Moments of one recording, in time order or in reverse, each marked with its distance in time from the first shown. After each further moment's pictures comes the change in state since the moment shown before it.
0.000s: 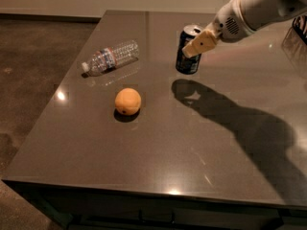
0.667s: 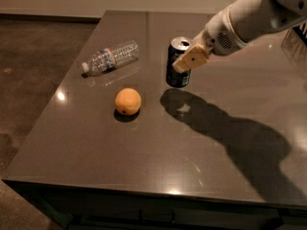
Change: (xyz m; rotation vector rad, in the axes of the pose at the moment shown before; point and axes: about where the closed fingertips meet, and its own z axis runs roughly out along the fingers) arm 0.007 0.053 0.004 -0.066 0.015 -0.136
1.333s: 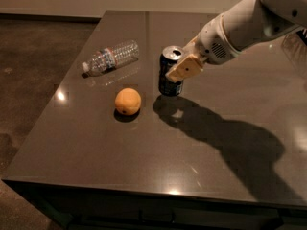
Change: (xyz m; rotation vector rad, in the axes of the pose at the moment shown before) arm 0.001 0.031 0.010 -0.066 -0.006 -0.085
